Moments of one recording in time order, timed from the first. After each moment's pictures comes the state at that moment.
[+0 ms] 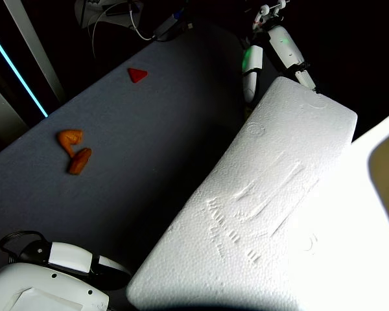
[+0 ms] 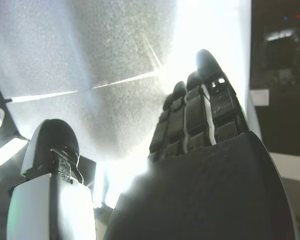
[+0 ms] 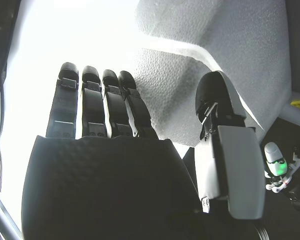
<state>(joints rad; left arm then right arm) 0.40 -1.17 1.59 0.23 -0.43 0.16 -0.16 -0.87 1.25 0.93 0.29 -1.90</state>
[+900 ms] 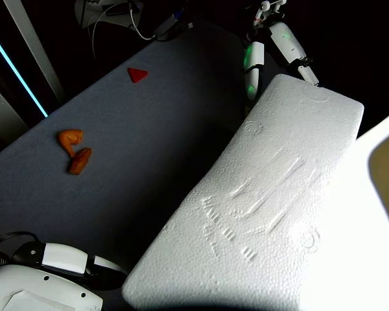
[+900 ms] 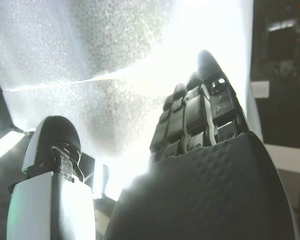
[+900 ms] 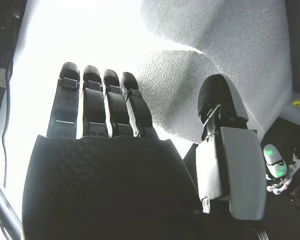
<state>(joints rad) 0.42 -1.16 1.58 0.20 -0.48 0.18 -0.16 -0.86 1.23 0.99 0.30 -1.99</state>
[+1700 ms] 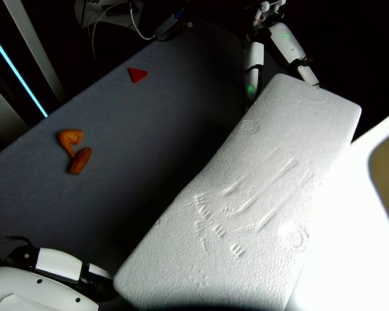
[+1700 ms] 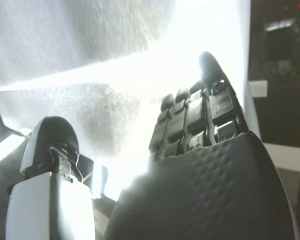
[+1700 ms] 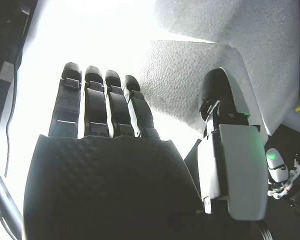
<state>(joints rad) 0.43 -1.16 1.58 0.14 -0.49 0.22 -0.13 -0.85 1.22 1.03 0.31 -2.06</state>
